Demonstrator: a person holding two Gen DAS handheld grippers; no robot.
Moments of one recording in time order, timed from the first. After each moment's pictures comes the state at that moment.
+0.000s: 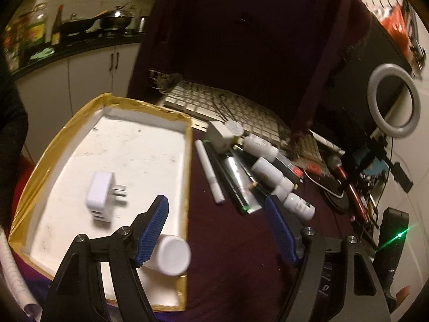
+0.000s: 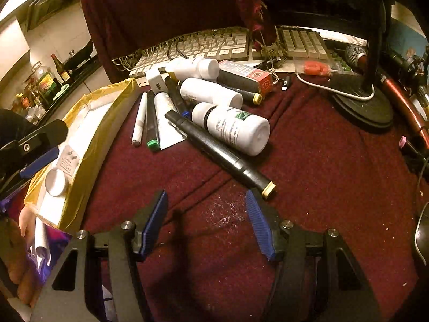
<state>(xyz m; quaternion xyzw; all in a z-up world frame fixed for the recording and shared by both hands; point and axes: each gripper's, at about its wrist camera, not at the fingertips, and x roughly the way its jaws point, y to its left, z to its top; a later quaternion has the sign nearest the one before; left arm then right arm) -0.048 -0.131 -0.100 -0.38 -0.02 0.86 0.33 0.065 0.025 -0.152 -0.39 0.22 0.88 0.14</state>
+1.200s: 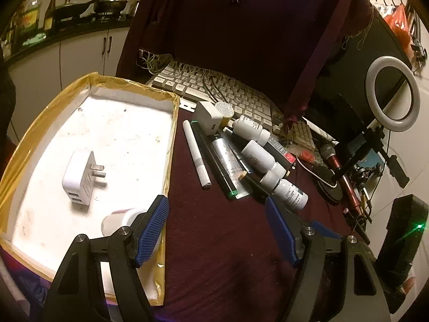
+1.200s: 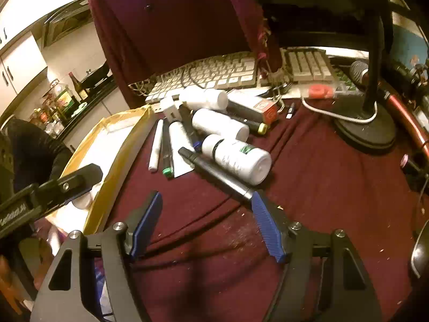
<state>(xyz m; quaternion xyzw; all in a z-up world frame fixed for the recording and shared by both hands) -0.049 -0.123 -0.116 -0.41 -0.03 0.84 0.35 0.078 0.036 -0.128 -0.32 0.23 0.91 0.11</state>
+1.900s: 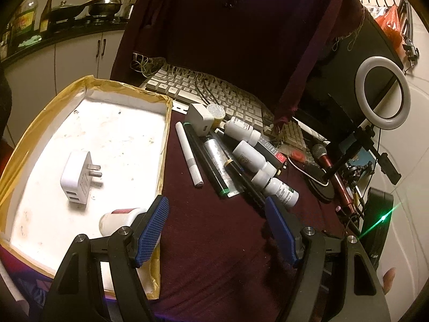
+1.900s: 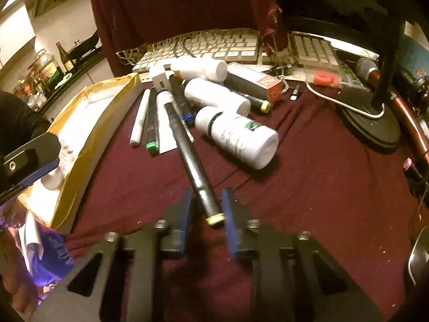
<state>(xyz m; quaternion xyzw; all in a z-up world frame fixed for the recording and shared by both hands) -0.044 -0.129 -0.111 -0.40 -0.04 0.83 0.37 0.052 0.024 -0.151 -0.40 0.18 0.89 0.13</state>
